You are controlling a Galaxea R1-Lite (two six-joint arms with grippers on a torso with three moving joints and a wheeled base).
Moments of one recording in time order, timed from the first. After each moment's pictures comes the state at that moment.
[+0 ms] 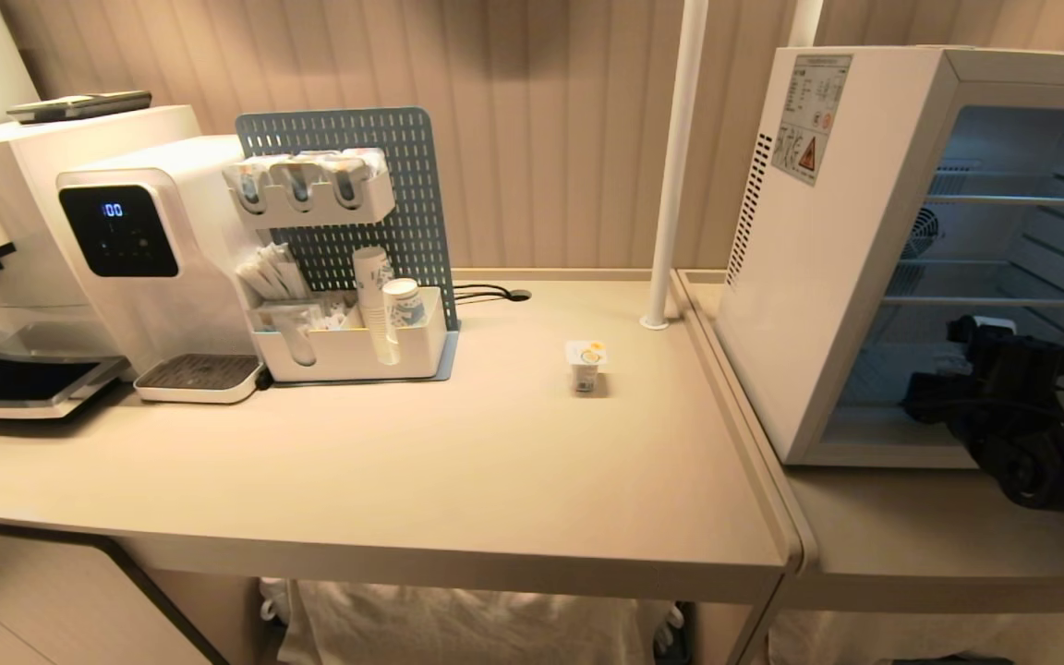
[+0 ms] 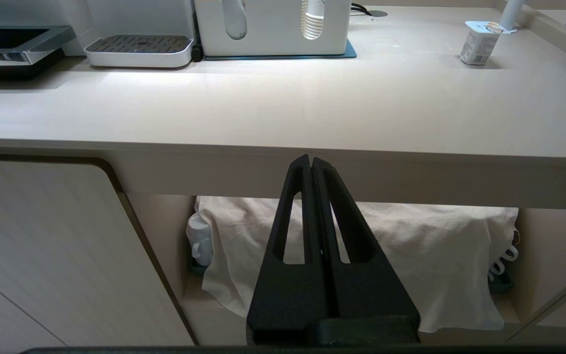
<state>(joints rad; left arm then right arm) -0.01 0.00 -0.01 -0.01 -0.01 -0.02 -0.22 2.23 -0.90 -1.05 -0.29 -0.04</state>
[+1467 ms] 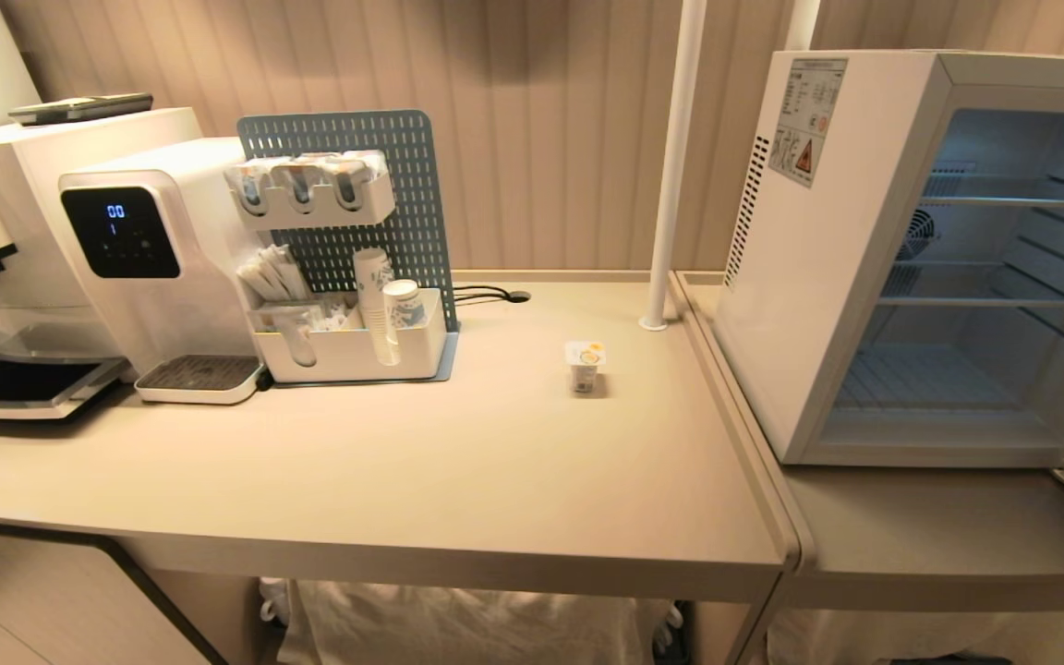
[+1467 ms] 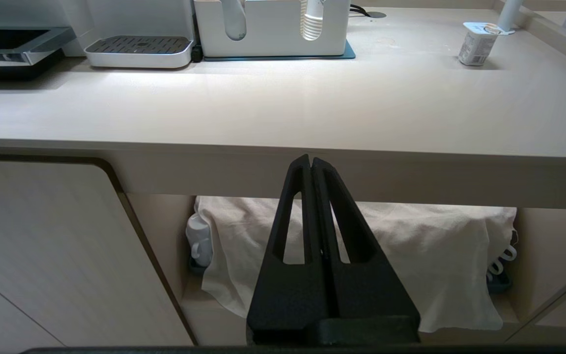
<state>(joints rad) -0.01 0.00 -0.01 -0.01 -0.01 -0.02 -0.19 0.64 -0.49 0.28 0.55 0.05</state>
